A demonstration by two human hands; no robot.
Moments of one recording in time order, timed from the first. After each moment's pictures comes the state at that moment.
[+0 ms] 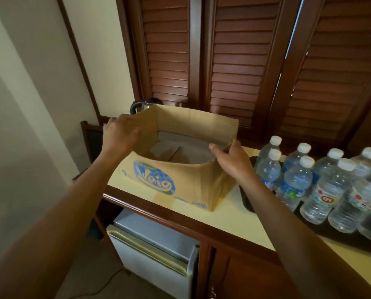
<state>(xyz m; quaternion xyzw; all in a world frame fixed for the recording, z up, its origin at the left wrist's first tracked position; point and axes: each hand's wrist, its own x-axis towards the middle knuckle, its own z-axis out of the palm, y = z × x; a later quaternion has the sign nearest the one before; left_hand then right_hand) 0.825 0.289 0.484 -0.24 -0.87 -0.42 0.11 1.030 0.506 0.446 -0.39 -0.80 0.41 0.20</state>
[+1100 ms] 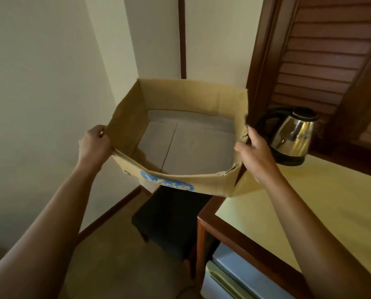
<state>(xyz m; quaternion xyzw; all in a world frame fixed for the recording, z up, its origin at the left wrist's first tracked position) 0.396 -0.054 0.429 0.04 -0.86 -0.51 0.10 0.597 0.278 0.440 -0.23 -0.81 0.50 0.20</state>
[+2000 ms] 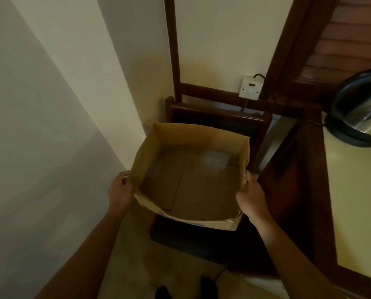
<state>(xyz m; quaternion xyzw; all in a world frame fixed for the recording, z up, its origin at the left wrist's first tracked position) 0.129 -0.077 0.189 -0.05 -0.89 -0.43 -0.13 0.382 0.176 0.243 -0.51 -0.68 0.51 0.09</state>
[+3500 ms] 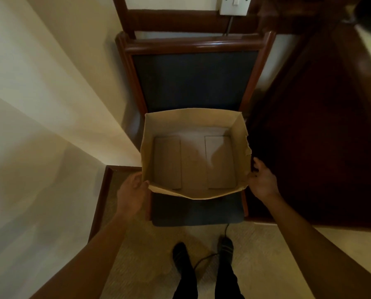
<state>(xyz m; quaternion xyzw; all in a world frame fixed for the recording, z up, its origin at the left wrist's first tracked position) 0.080 -0.060 0.000 -0.17 -0.88 -0.32 -0.30 0.385 0.164 0.036 -0.65 -0.63 0.41 0.06</state>
